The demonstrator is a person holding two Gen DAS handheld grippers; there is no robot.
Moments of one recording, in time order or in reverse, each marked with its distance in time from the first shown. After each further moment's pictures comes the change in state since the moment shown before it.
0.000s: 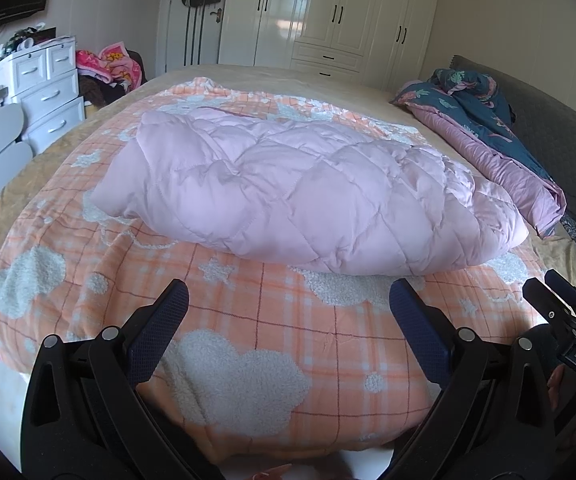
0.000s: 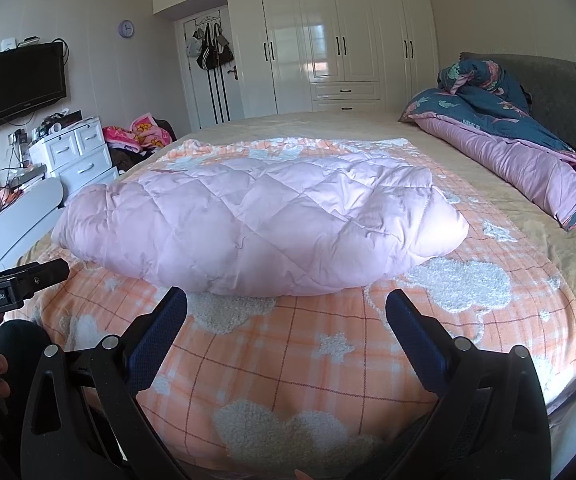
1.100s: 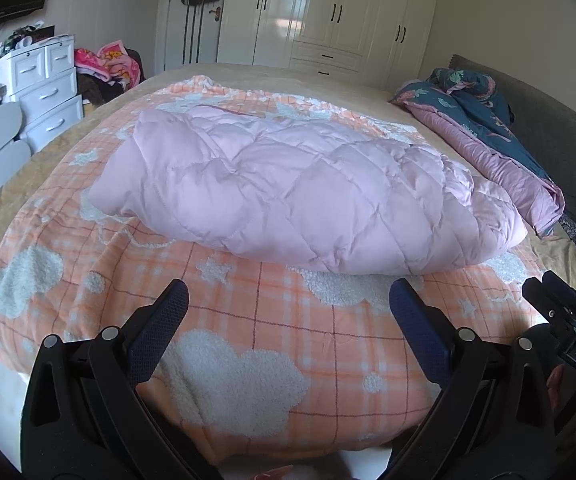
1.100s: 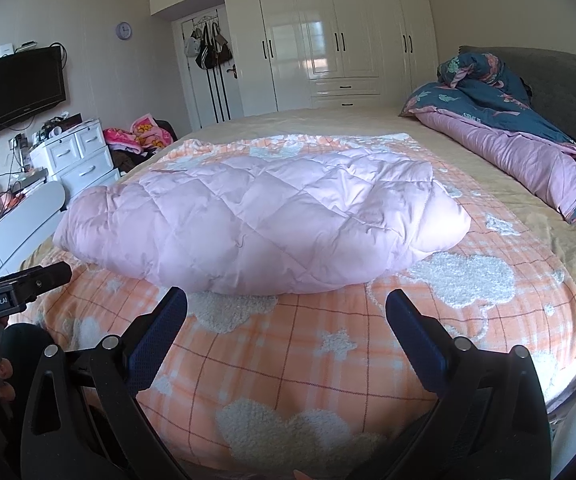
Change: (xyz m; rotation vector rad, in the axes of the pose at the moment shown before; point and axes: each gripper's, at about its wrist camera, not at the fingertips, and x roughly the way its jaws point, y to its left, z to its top) left arm 0.001 0.000 0.000 -0.002 0.007 -0.011; right arm 0.001 -0.002 -0.001 0.019 0.006 0.010
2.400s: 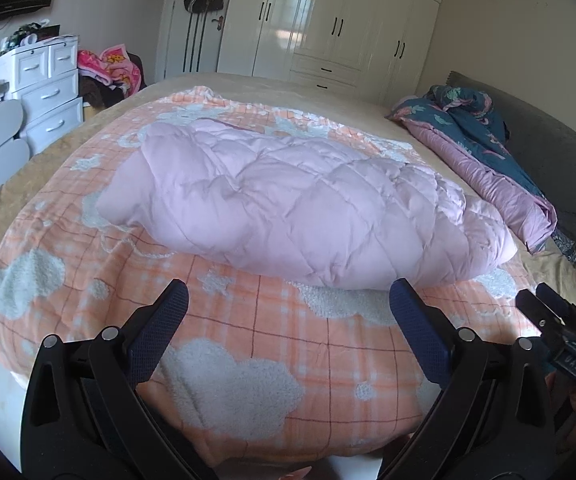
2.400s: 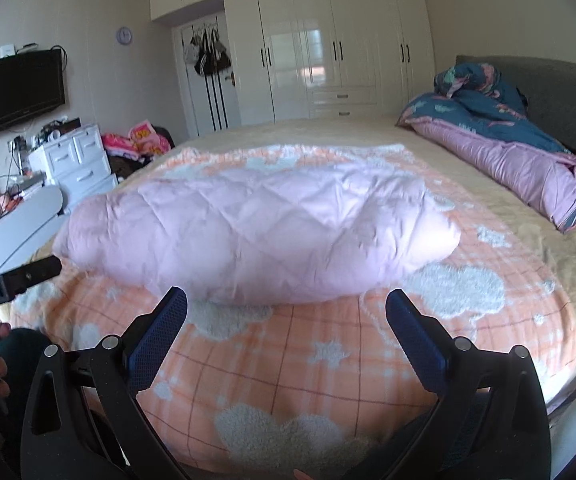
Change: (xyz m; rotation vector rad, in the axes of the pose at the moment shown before) left arm -0.009 0.006 0.004 -0.026 -0.039 -0.023; right arm -0.004 0.002 0.002 -0.007 -0.006 -0.018
